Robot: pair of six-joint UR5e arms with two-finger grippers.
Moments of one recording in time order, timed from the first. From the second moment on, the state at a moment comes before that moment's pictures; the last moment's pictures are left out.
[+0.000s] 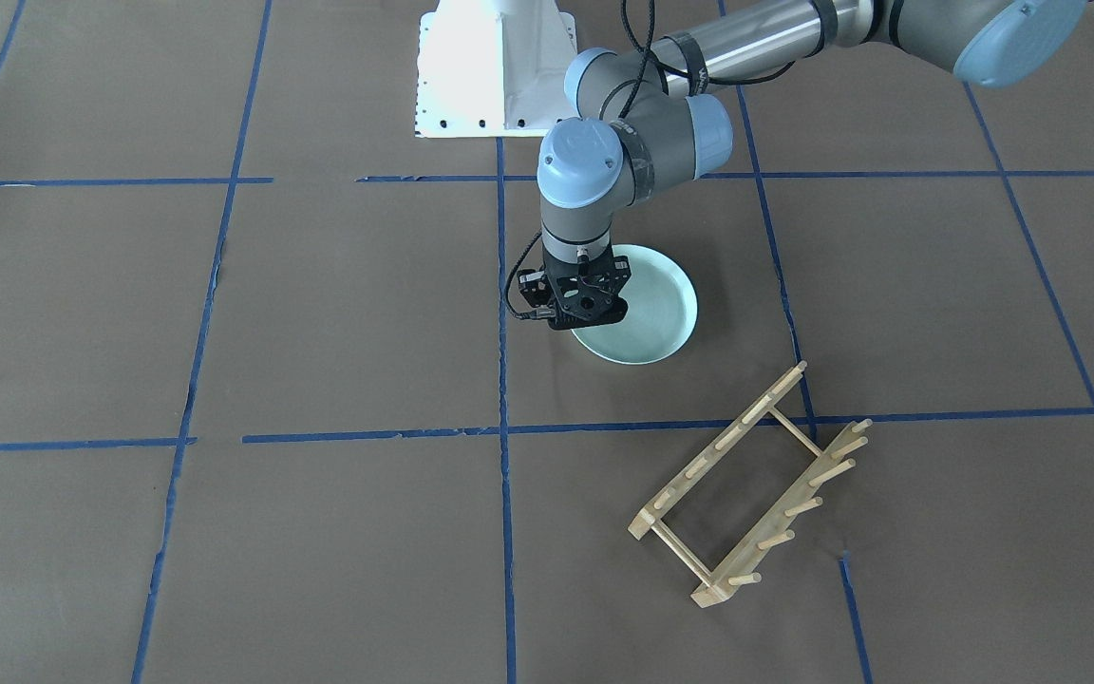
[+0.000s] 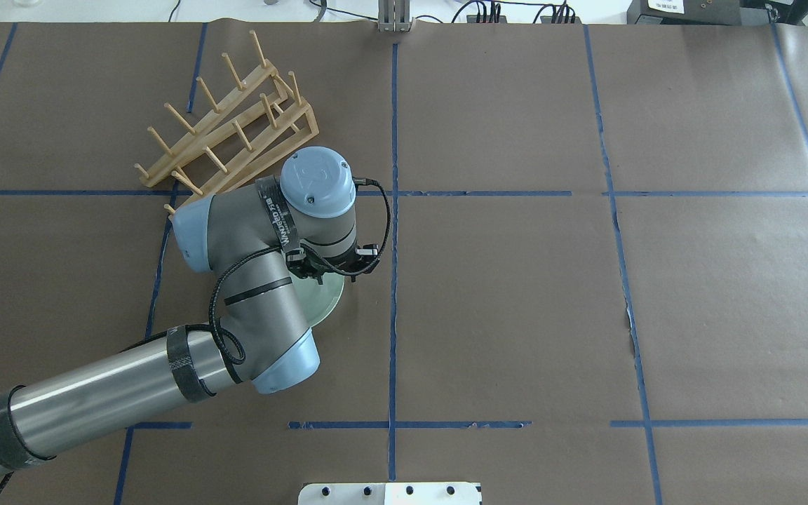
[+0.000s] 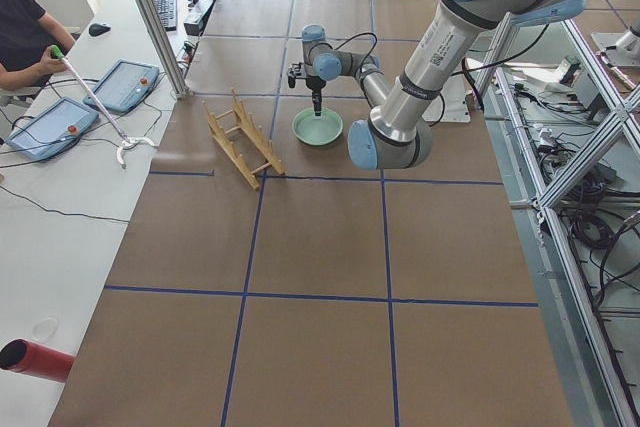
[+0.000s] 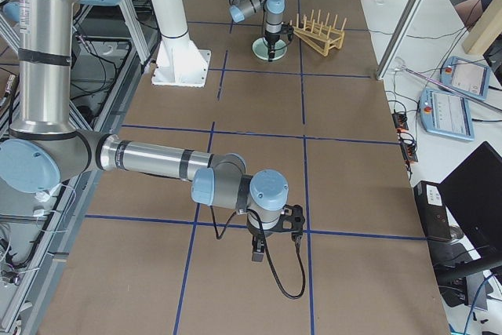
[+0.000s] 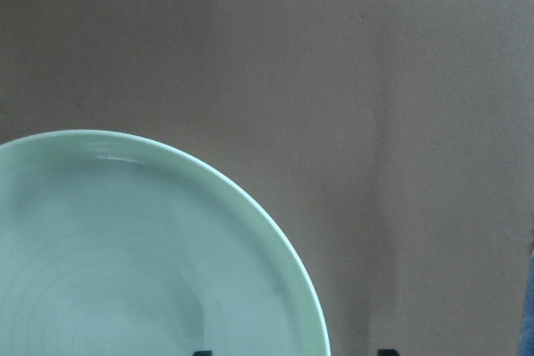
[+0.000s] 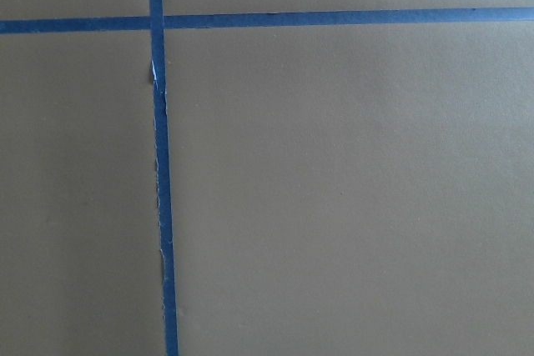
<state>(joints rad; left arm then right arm) -0.52 -2.35 -1.46 -1.58 -1.93 -1.26 1.62 -1.69 1.60 -1.59 2.30 -0.07</state>
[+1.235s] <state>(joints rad) -0.69 -2.32 -1.72 -1.64 -1.93 -1.43 1.62 -1.69 1.60 -1.59 2.30 -0.07</state>
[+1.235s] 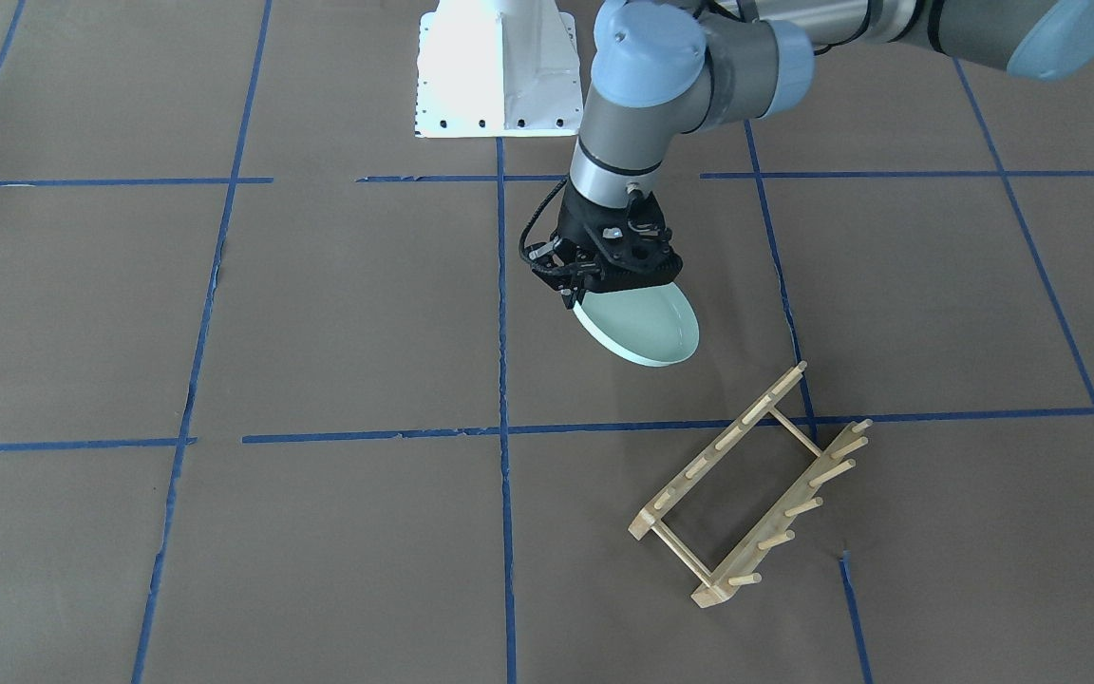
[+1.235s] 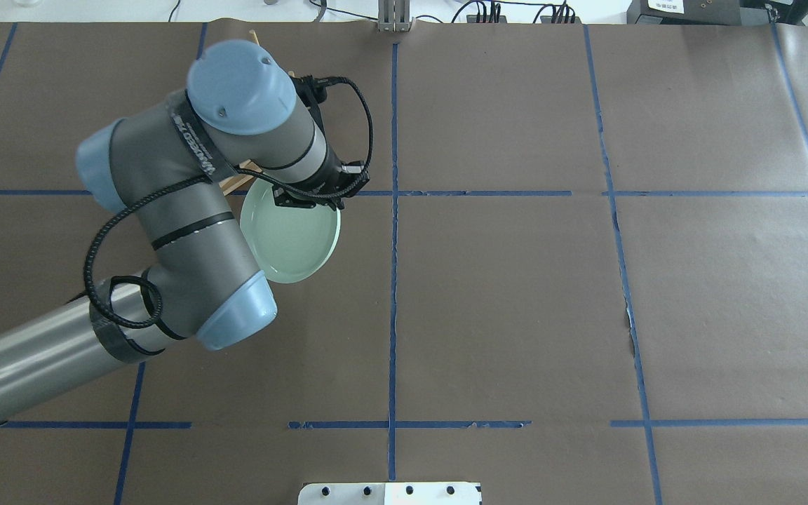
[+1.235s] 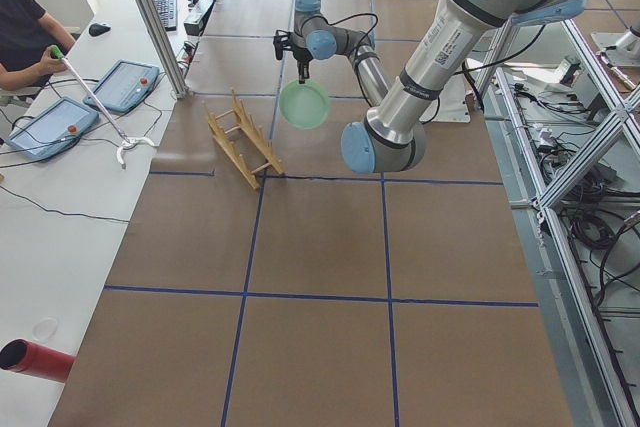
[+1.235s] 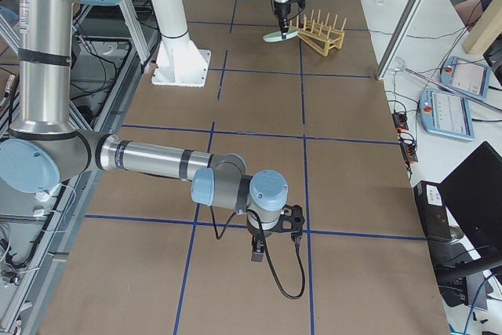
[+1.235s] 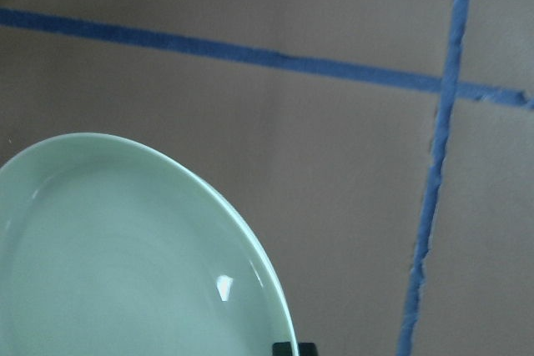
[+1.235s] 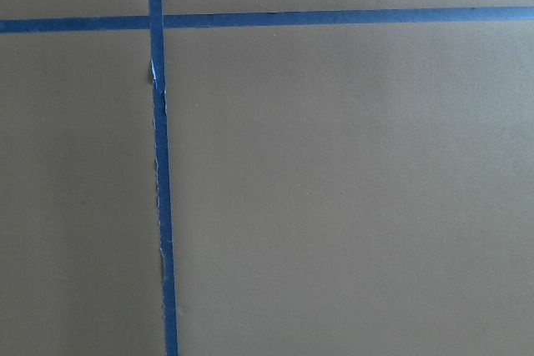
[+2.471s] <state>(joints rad) -1.00 -2.11 -1.50 -2.88 -1.70 -1.97 1.62 -1.69 1.60 -1.59 2.30 -0.07</state>
